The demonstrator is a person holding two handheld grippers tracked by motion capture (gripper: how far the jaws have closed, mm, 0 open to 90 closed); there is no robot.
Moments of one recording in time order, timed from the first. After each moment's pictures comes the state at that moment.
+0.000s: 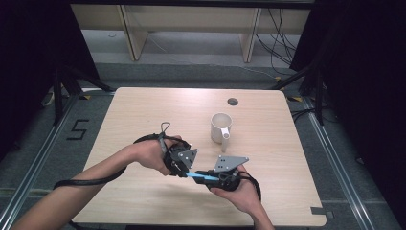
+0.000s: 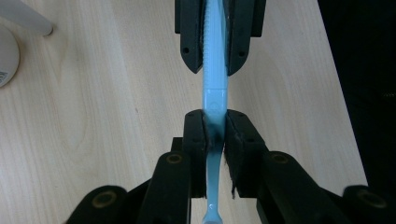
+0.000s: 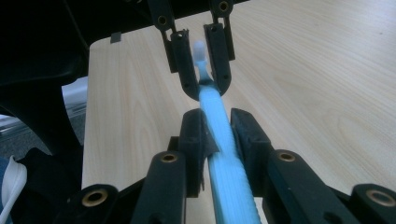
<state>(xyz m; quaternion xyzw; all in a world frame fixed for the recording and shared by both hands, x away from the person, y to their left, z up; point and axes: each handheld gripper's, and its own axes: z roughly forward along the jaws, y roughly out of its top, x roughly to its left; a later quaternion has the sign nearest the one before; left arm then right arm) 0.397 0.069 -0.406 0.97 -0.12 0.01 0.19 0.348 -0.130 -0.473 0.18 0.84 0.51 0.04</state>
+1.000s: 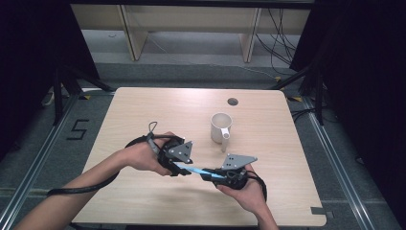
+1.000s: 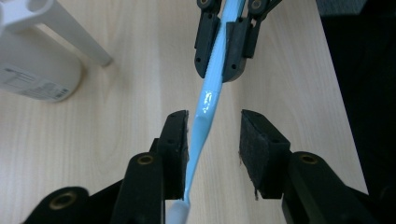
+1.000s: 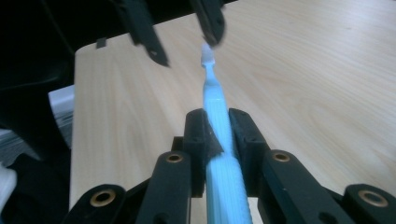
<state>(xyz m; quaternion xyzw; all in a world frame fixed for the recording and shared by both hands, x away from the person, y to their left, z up) 0.388 0.088 -0.394 0.95 -0.04 0.06 0.31 0.350 -0.151 -0.472 0.22 0.83 0.52 0.06</state>
